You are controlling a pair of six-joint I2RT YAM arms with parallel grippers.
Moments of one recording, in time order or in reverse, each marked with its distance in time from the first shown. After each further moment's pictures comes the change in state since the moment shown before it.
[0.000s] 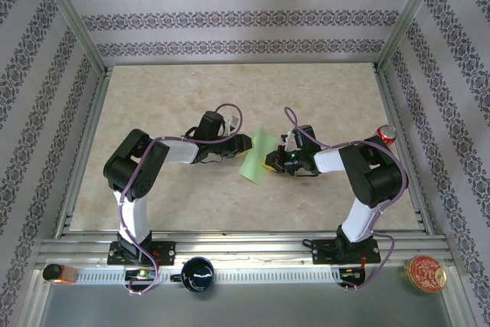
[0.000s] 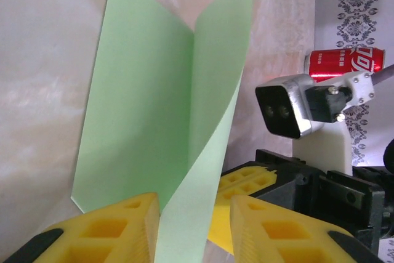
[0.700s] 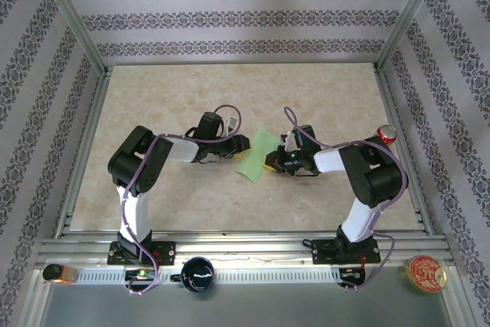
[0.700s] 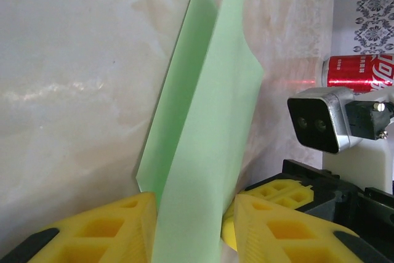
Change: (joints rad) left arm 0.025 0.055 -0.006 0.026 0.008 0.005; right arm 0.000 0.000 0.005 -0.014 0.000 -0.022
